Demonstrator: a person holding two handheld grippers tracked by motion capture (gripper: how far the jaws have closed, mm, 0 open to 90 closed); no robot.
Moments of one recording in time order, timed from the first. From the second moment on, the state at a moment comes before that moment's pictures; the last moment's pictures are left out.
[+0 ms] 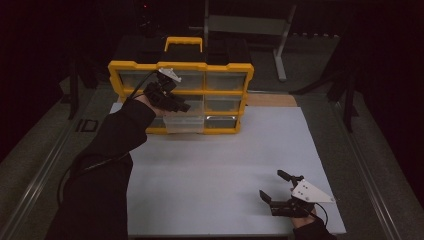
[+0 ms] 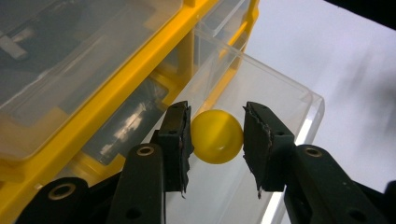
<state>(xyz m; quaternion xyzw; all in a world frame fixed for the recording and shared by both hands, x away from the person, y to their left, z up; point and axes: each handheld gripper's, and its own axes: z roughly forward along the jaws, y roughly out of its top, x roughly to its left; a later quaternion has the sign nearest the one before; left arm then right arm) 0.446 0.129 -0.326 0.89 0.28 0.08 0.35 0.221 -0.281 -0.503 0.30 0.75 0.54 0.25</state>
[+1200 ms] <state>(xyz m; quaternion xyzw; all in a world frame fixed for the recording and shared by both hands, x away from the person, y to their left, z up) 0.437 0.141 -0.326 0.87 0.29 0.08 0.40 0.221 -0.281 -0.502 0.30 0.75 0.54 0.26</state>
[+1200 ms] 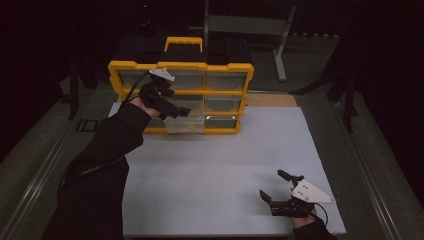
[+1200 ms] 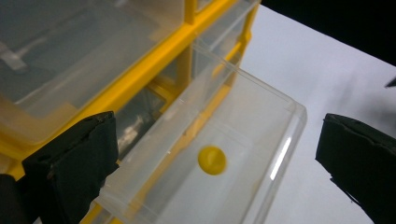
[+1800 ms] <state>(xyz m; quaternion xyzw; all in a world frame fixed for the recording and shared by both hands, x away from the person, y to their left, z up) 0.427 0.139 -0.316 0.86 0.26 0.11 0.42 0.221 -0.283 -0.503 0.31 0.75 0.53 0.26</state>
